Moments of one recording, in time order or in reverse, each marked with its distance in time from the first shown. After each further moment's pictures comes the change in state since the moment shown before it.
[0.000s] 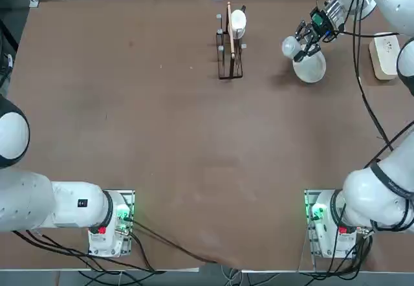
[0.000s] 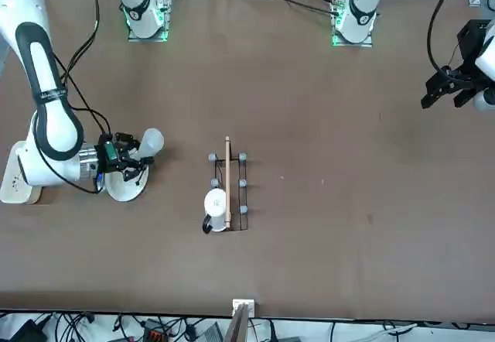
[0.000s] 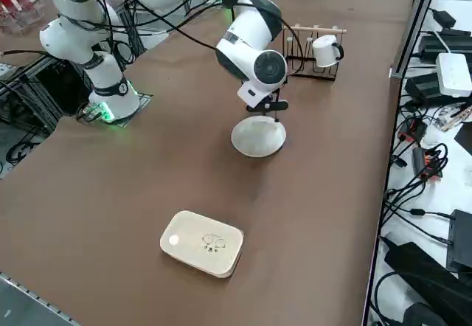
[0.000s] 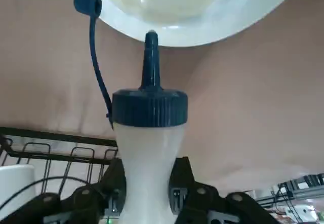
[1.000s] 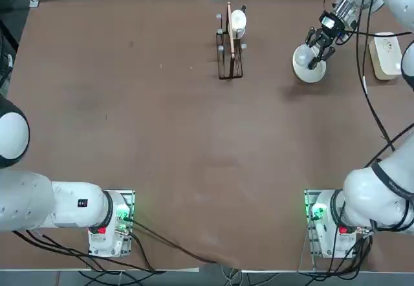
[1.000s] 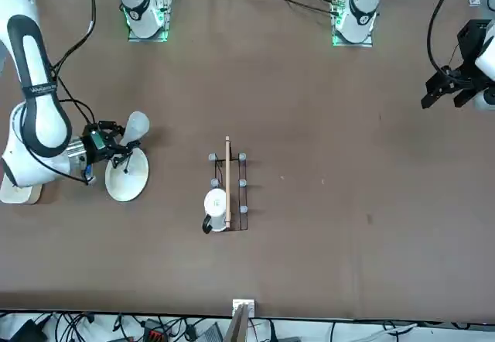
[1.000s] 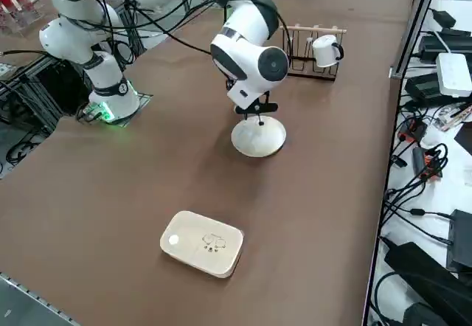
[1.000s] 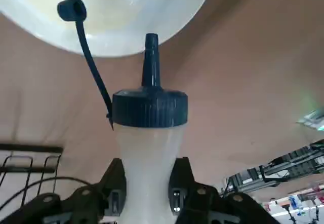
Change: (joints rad) arm -0.023 -0.019 -0.008 0.026 -0.155 -0.201 0.000
